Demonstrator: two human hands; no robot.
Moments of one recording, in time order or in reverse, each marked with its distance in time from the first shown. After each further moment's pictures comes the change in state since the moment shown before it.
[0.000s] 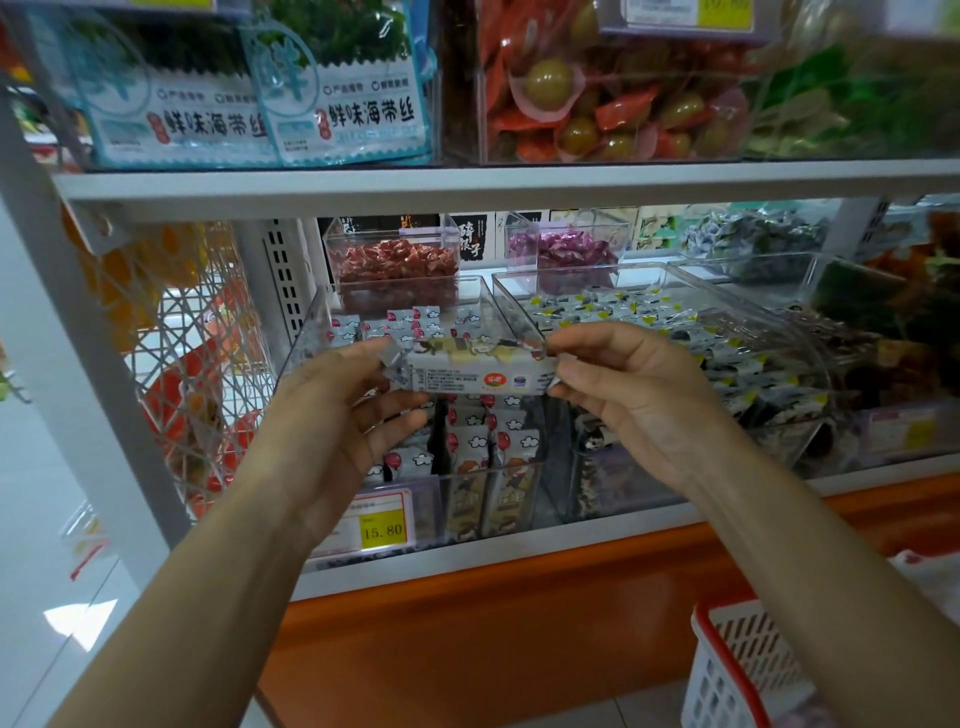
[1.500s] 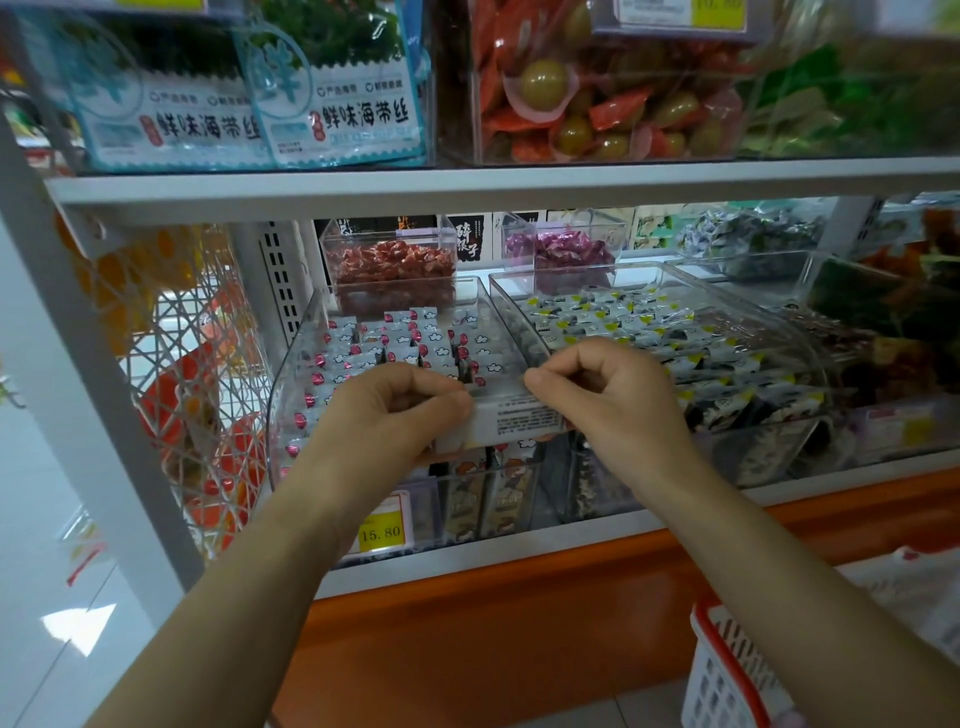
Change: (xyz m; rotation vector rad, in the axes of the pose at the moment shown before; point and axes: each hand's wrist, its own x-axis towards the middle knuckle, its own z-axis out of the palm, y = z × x) left_hand -0.010 -0.009 0.016 0.521 -0.142 0.080; right_hand -0.008 0.011 0.016 -0.637 0.136 -0.217
